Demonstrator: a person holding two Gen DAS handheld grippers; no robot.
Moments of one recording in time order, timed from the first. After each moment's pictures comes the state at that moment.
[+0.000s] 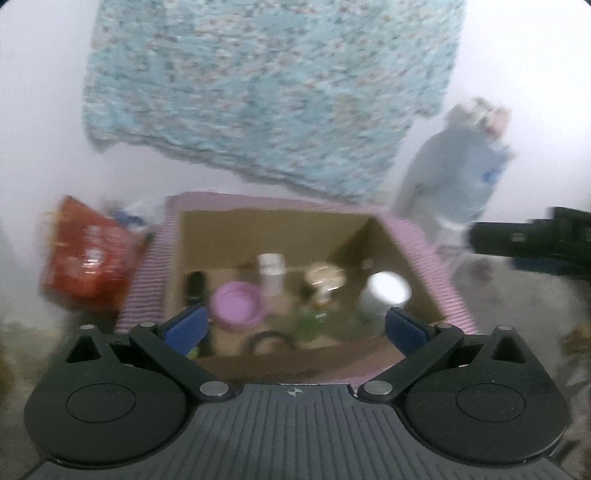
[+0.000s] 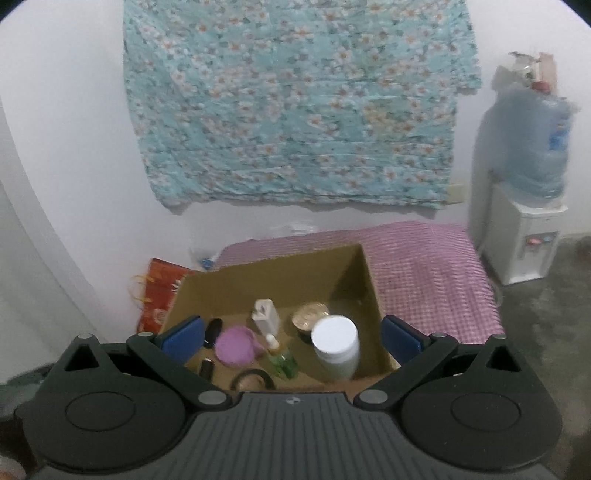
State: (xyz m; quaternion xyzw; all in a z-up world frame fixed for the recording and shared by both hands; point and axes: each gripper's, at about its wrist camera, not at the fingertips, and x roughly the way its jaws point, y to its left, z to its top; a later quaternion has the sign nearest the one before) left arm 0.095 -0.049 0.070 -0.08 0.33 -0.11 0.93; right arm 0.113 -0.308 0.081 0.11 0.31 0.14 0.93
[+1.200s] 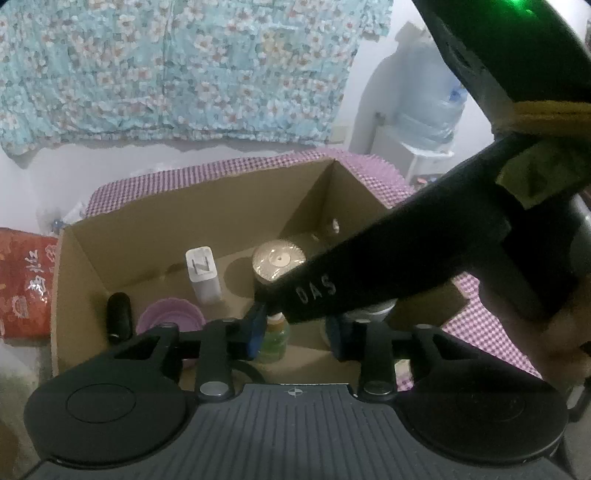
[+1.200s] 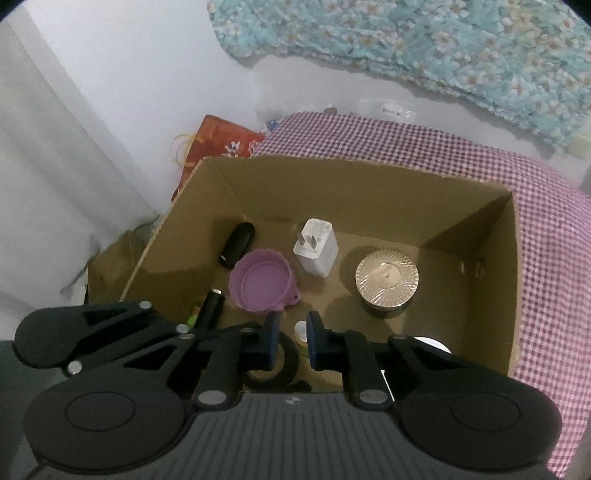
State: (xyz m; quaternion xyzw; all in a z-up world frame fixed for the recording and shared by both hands) left arm 0.185 -0.109 0.018 0.03 0.40 -0.18 0.90; right arm 0.264 -0.229 0.000 -0.01 0.50 0.29 0.82
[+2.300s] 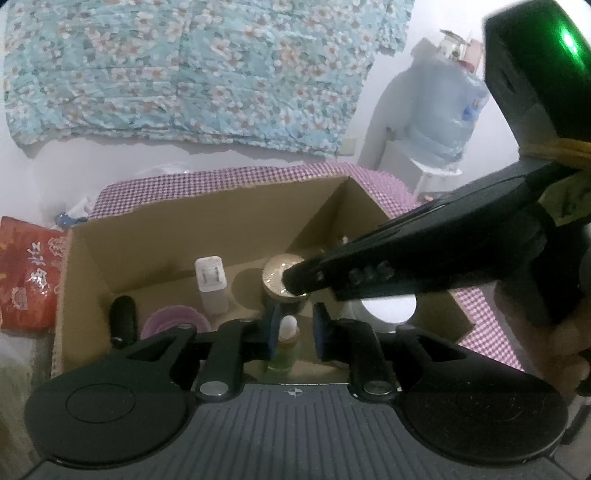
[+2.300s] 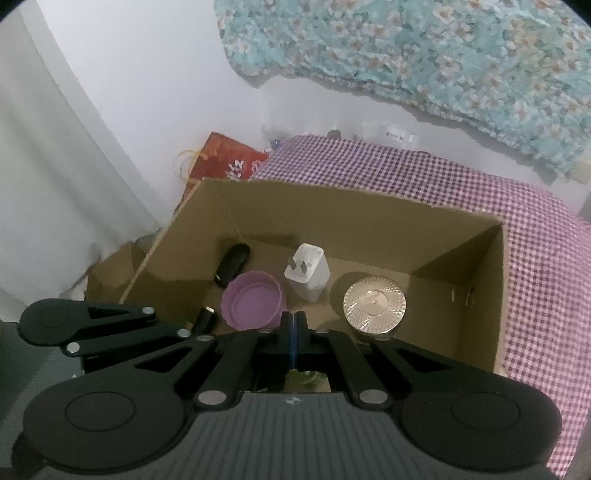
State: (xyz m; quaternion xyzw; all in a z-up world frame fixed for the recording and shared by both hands) left arm 0.192 -0.099 0.025 -0.01 0.39 -0.17 0.91; right arm 0.271 -0.240 0.006 -0.01 0.46 0.30 0.84
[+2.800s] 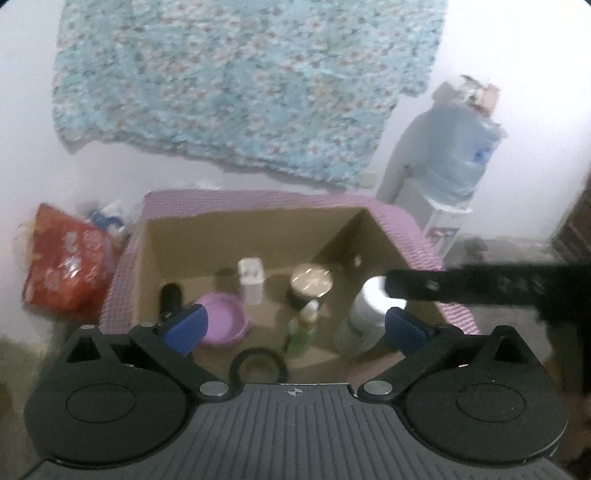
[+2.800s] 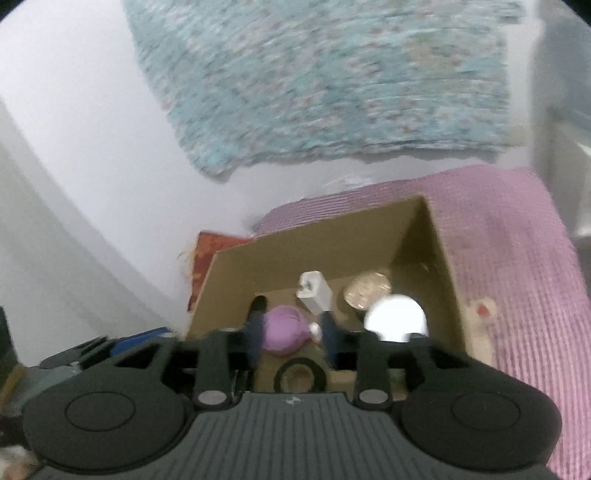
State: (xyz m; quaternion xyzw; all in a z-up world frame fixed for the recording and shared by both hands) left arm 0.135 -0.068 0.063 -0.04 0.37 -0.11 0.92; right arm 0.165 -0.294 0.032 0.17 0.37 0.21 0.89
